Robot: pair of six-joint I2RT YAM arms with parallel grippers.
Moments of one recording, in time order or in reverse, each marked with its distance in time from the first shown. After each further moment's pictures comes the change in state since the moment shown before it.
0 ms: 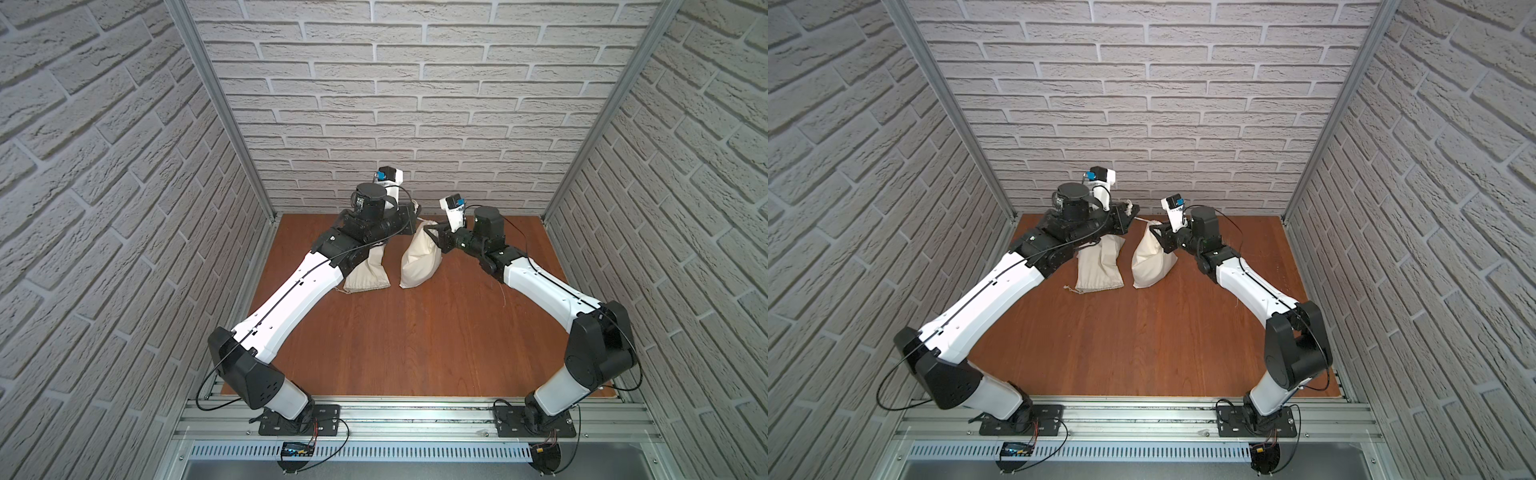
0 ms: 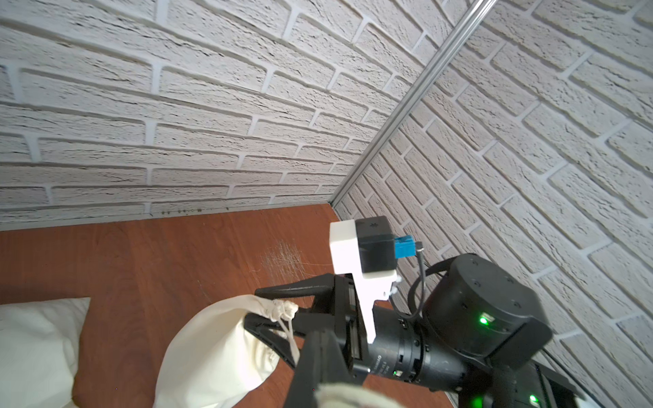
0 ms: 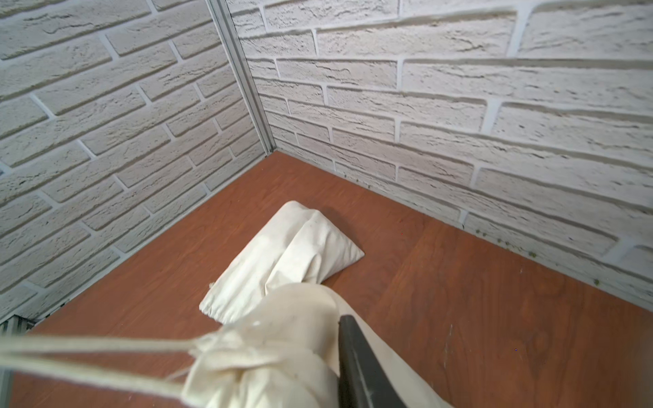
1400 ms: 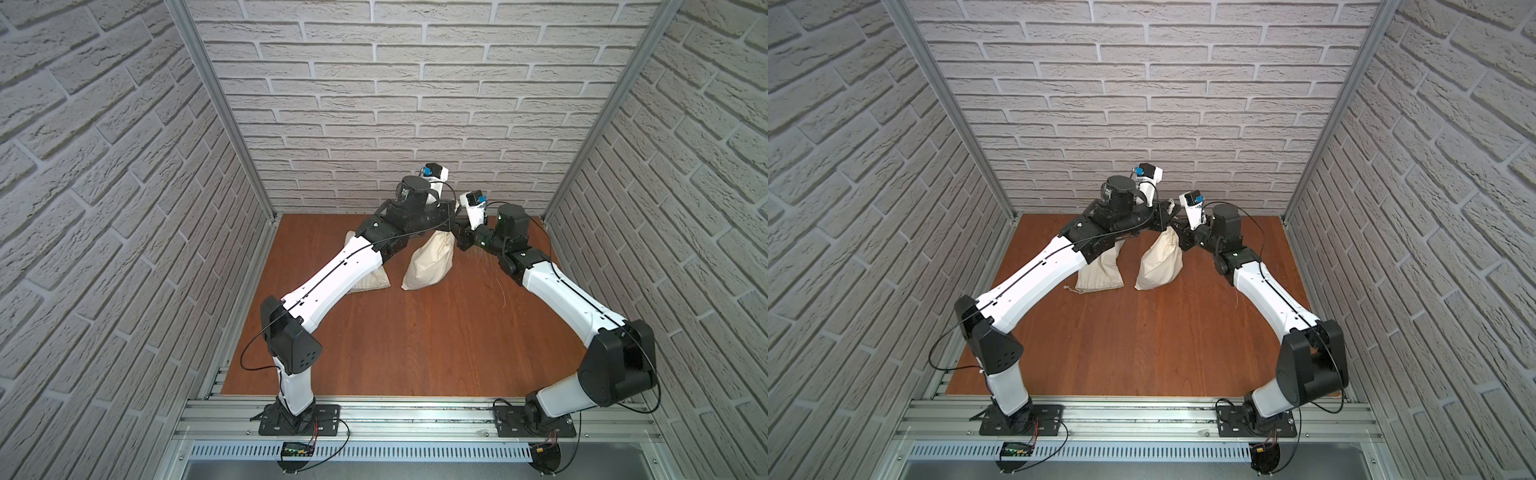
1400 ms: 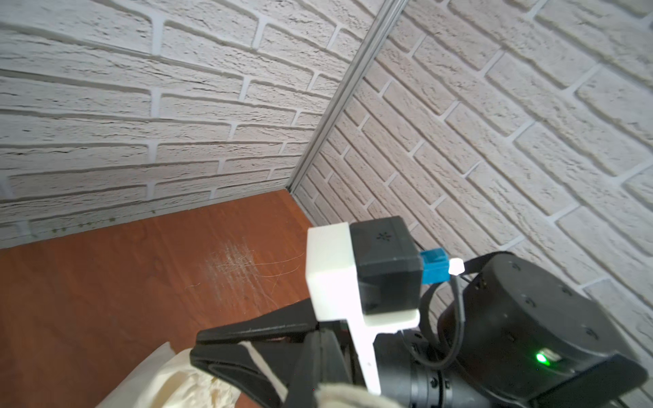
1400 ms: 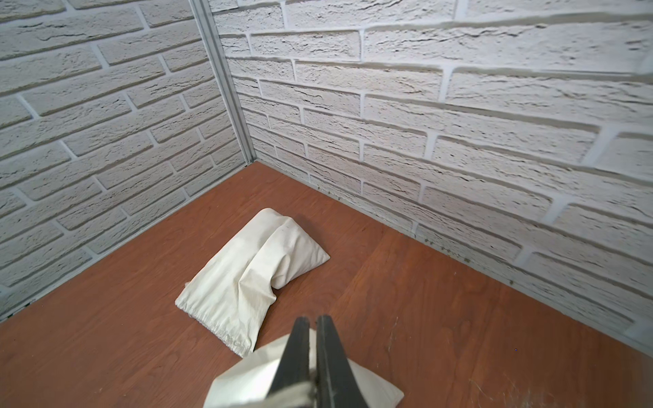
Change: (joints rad) left arm -0.102 0.257 0.267 -0.051 0.026 0.034; right arm -0.084 -0.059 -0.026 0.016 -0.062 -0.097
